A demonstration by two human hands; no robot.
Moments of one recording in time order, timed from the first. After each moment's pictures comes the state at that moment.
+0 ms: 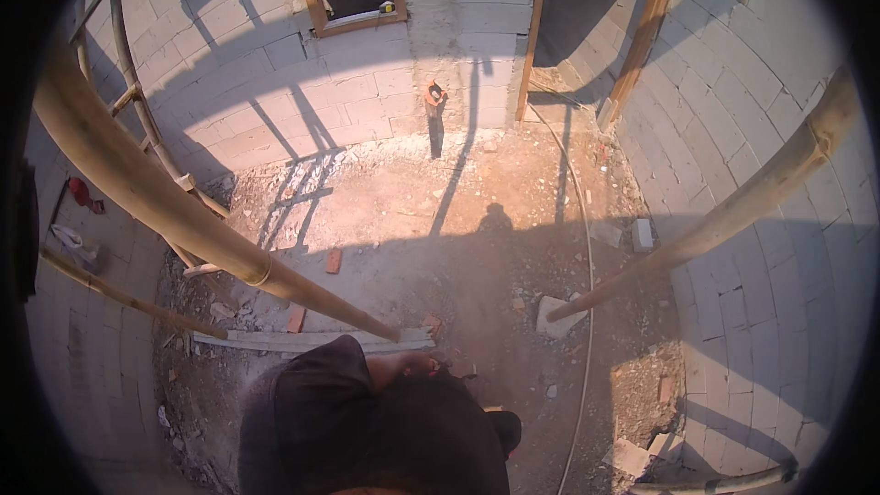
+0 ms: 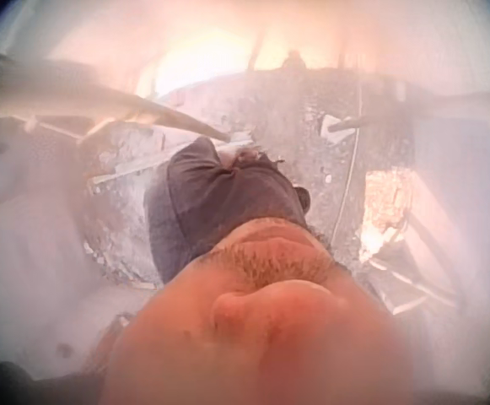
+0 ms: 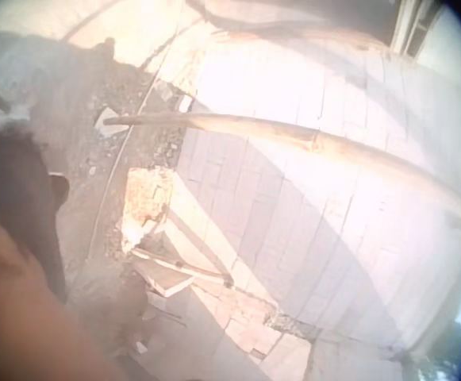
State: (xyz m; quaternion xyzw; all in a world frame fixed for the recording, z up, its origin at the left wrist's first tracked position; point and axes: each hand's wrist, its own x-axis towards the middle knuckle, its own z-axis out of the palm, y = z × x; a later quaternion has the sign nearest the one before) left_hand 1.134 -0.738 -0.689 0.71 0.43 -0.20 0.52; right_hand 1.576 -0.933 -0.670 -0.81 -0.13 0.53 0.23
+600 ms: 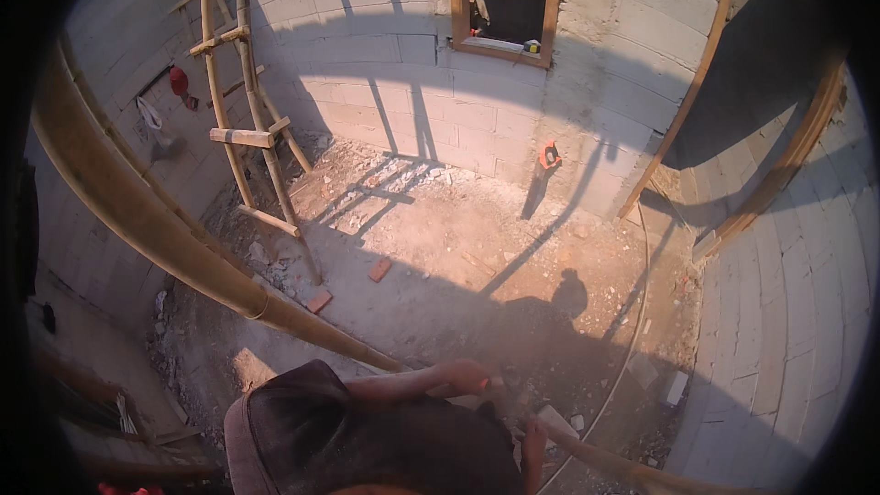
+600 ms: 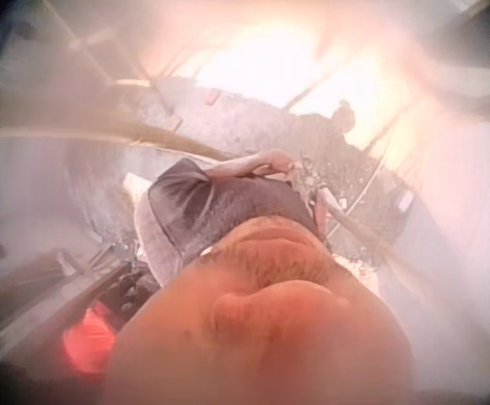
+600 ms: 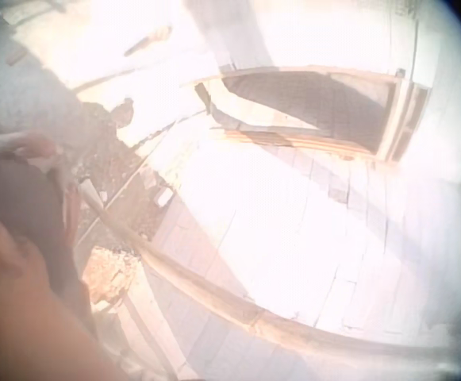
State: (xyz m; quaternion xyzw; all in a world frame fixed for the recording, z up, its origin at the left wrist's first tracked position) left_hand 1.152 -0.548 -0.517 0.67 0.64 0.10 0.36; right_hand 1.445 -0.481 -0.551 -0.58 -0.51 0.62 0.16
